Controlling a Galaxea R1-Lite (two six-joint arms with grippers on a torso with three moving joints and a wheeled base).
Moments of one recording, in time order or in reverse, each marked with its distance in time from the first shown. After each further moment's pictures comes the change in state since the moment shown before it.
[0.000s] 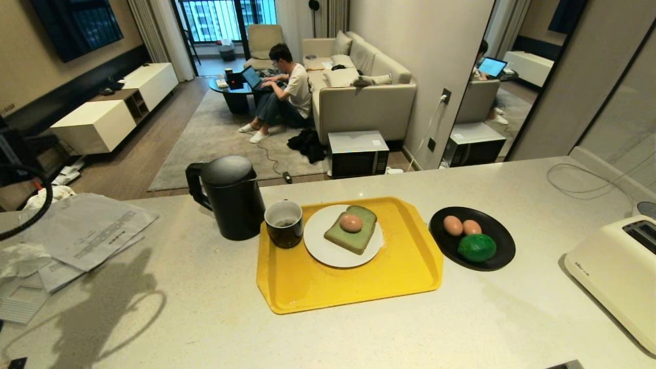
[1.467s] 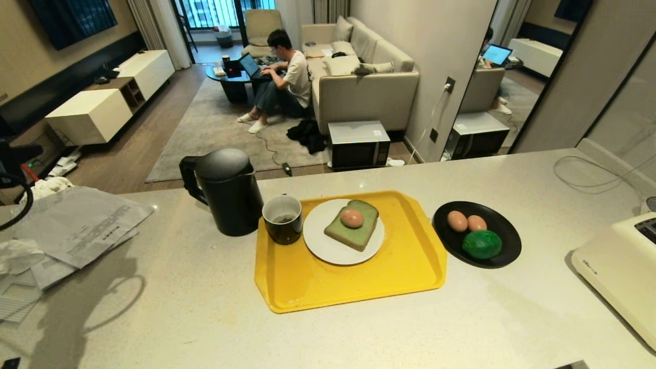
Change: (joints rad) left arm 0.189 0.095 -0.075 0.085 -0.142 0.140; right arm 0.000 0.000 0.000 0.000 0.000 0.000
